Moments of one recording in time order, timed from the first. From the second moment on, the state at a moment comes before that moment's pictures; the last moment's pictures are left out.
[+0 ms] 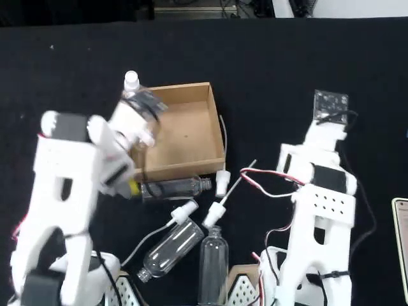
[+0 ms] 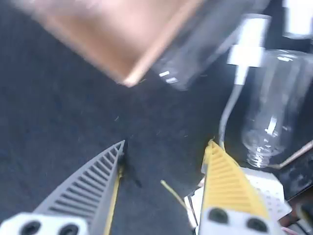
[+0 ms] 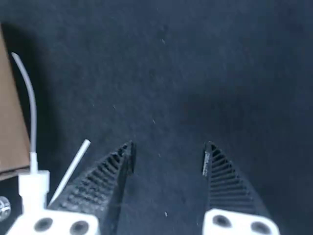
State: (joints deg) left arm 3.2 -27.5 15.5 100.1 -40.6; right arm 17.0 -42.9 54.0 55.5 3.5
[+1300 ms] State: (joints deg) left arm 25.1 -35.3 51.3 54.4 -39.0; right arm 19.3 -43.2 70.0 46.5 3.5
